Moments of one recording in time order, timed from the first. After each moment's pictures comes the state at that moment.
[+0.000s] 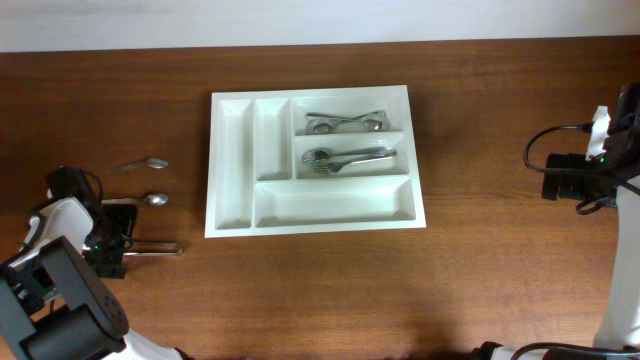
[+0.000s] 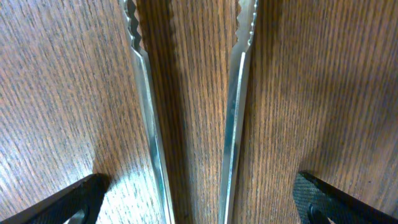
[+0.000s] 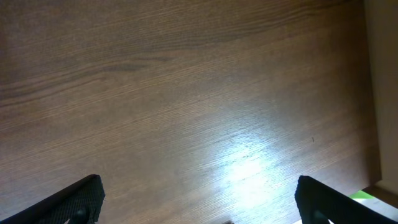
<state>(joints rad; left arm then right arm) 0.53 1.81 1.04 -0.72 -0.06 -0.96 -0.38 1.47 1.55 -1.33 0.20 -0.13</state>
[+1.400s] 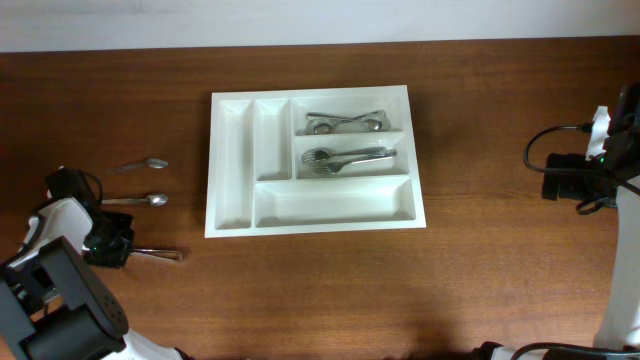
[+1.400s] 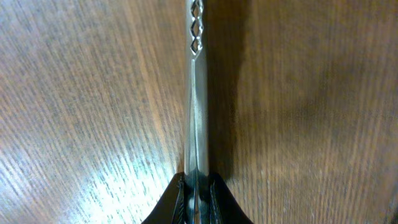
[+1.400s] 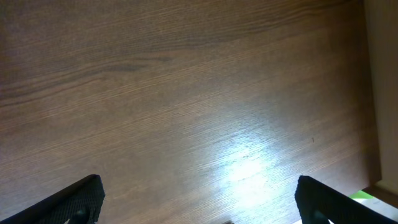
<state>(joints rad) 0.53 1.81 1.05 -0.75 -0.06 -0.87 -0.38 1.47 1.55 -1.33 0.20 -0.13</state>
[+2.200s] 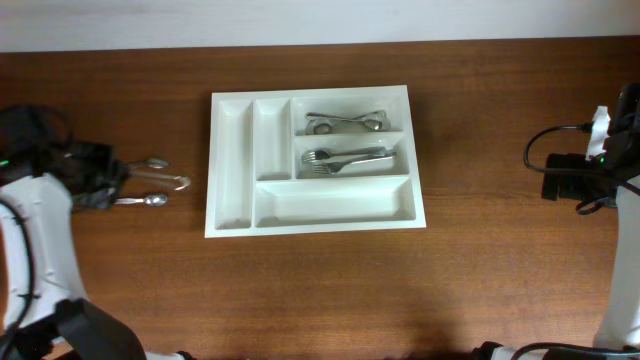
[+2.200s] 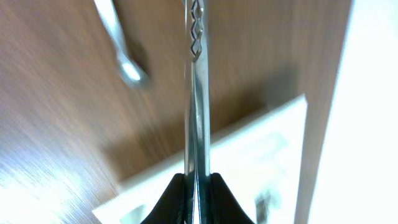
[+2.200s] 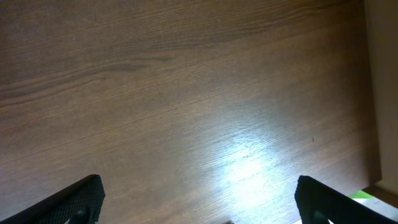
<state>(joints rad) 0.42 1.61 1.41 -0.97 0.31 -0.99 -0.38 1.47 1.55 -1.33 0.20 -0.13</state>
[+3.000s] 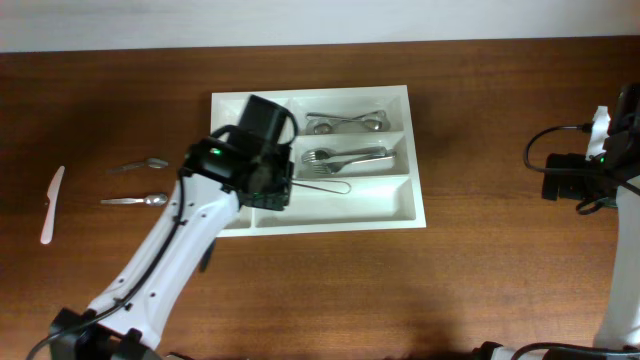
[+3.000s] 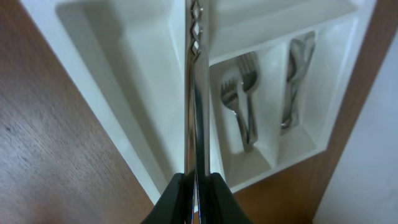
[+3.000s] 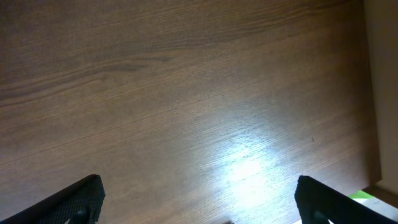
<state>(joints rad) -0.44 1.59 1.41 -0.98 0.07 -1.83 -0.38 1.47 1.55 -1.33 0.20 -0.13</state>
